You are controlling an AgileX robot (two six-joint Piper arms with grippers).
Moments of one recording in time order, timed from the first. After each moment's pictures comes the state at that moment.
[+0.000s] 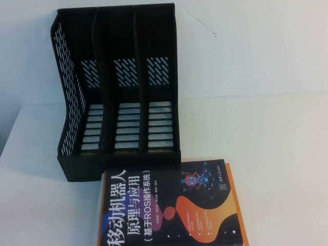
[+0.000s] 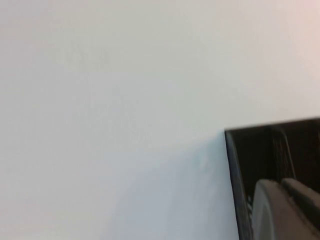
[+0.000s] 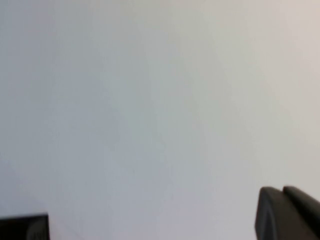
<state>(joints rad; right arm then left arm) 0.00 -0.01 0.03 -0.04 -0.38 0.15 -0.04 -0.01 0.03 -0.03 -0.23 0.07</state>
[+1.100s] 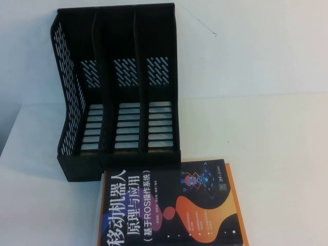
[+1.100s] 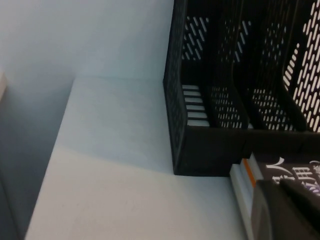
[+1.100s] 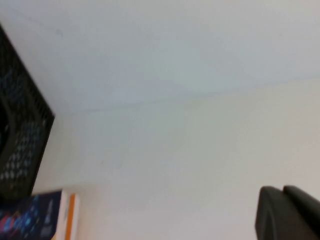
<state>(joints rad) 0.00 0.39 -0.61 0.04 0.69 0.14 -0.04 0.12 -0.34 -0.21 0.62 0.01</state>
